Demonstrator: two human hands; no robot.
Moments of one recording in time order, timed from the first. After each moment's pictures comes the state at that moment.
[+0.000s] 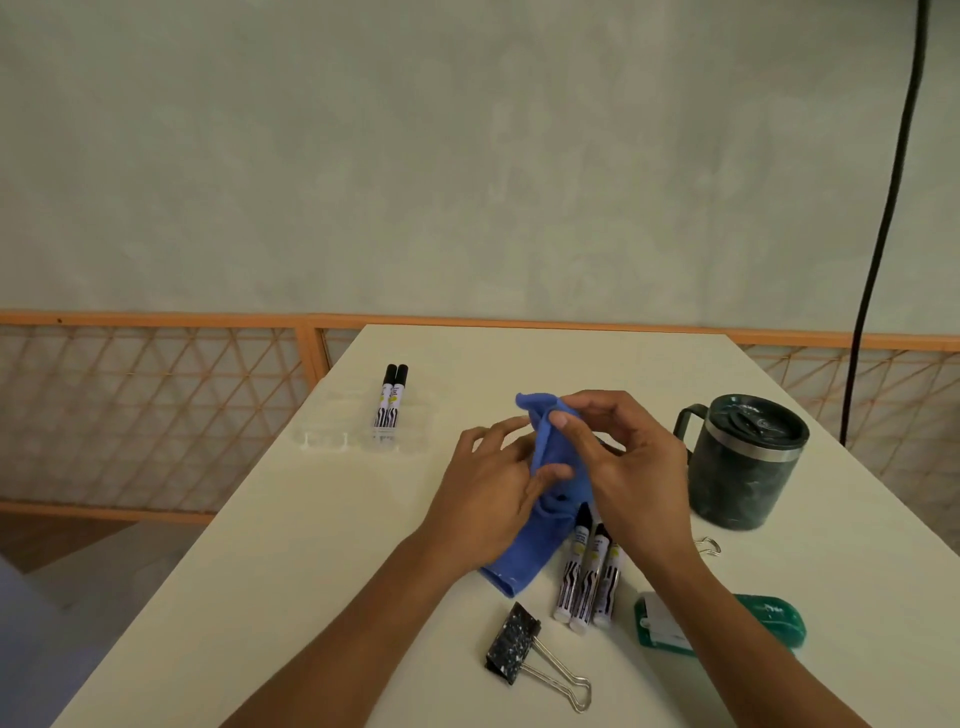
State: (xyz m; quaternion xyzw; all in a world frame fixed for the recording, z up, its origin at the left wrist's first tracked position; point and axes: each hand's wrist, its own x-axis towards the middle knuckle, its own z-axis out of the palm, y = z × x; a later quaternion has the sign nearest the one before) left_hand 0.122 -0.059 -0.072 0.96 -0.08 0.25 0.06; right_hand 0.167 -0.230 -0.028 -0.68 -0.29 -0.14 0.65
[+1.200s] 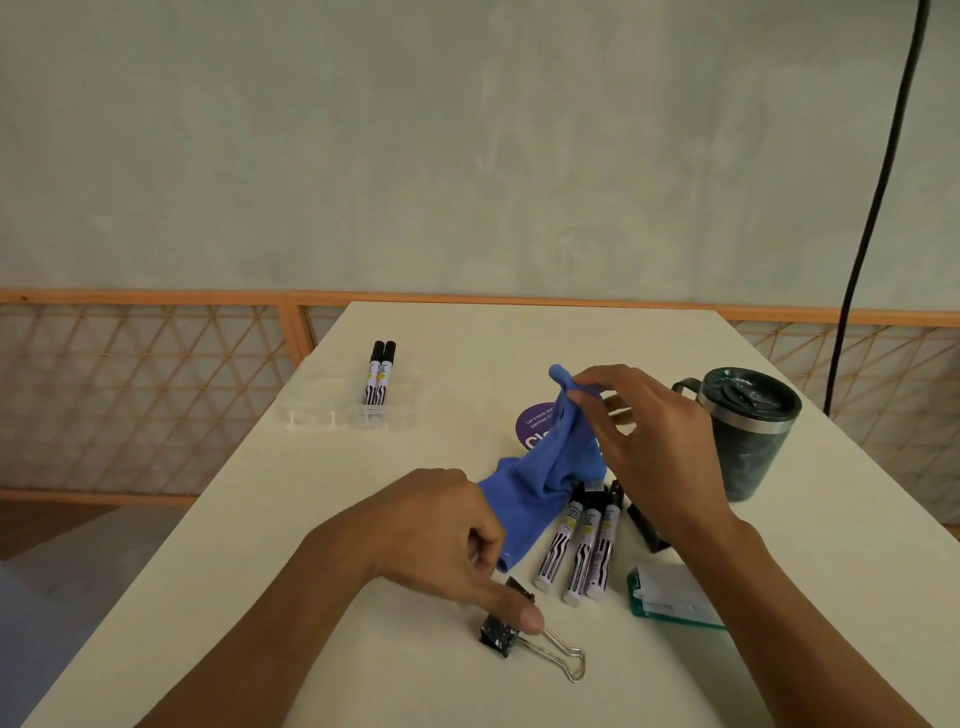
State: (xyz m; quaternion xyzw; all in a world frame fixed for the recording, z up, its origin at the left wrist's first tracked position) left_hand 0.041 -0.049 -0.016 0.97 -0.07 -0.09 0.19; right_hand 0.193 -0.255 -0.031 -0.79 -0.37 -0.32 0.38
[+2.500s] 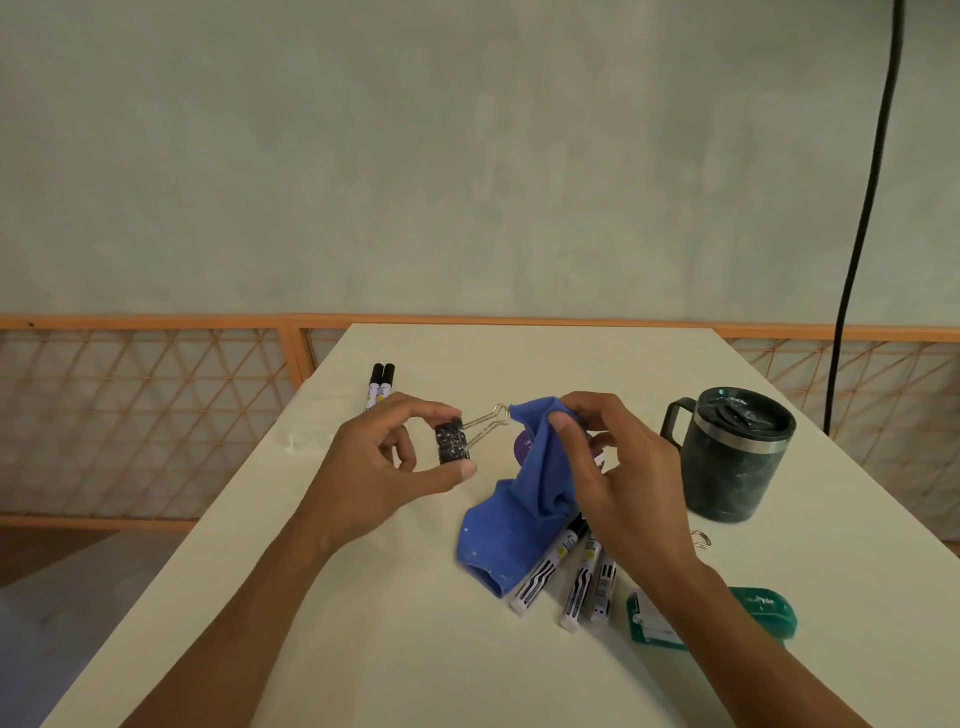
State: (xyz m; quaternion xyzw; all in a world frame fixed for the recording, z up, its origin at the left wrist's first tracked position) left_hand 0.056 0.003 -0.022 0.86 0.02 0.27 0.44; right_hand 0.162 -0.238 -0.035 -0.76 -0.31 -0.23 0.52
